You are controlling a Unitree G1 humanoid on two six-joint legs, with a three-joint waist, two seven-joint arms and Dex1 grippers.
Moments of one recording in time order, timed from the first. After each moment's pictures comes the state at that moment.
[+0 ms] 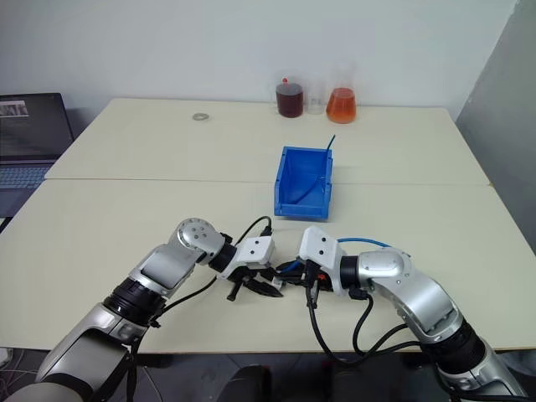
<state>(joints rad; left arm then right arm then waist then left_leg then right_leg) -0.65 0.57 -0.48 0.17 -0.04 0.31 -1.46 -0.41 -0.54 0.39 -0.46 0.36 0.66 0.82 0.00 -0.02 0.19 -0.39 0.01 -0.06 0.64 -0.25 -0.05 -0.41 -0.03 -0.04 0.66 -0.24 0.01</state>
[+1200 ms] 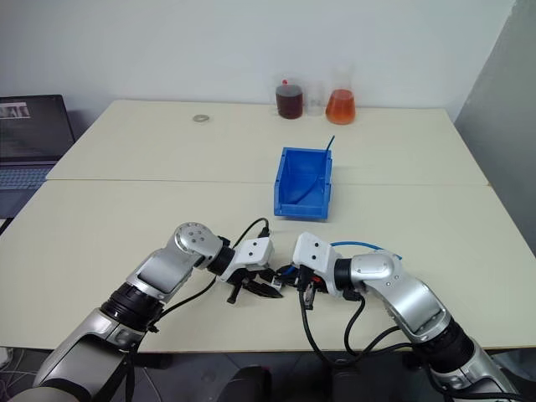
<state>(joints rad) -0.62 0.58 -0.46 0.14 -0.05 0.32 -1.41 -0.42 -0.53 0.43 -0.39 0.26 0.64 0.85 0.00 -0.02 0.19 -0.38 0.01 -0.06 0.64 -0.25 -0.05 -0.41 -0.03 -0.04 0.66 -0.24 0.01</state>
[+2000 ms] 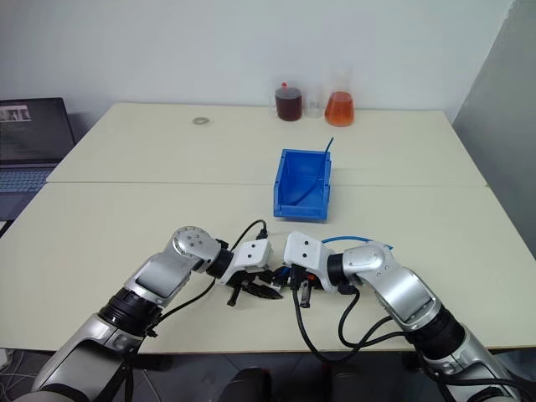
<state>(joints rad) -0.58 0.58 -0.44 0.11 -0.05 0.34 -1.39 -0.50 -0.51 0.50 -0.34 0.21 0.67 0.92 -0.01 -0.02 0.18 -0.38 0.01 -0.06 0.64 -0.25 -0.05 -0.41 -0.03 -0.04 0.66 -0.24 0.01</state>
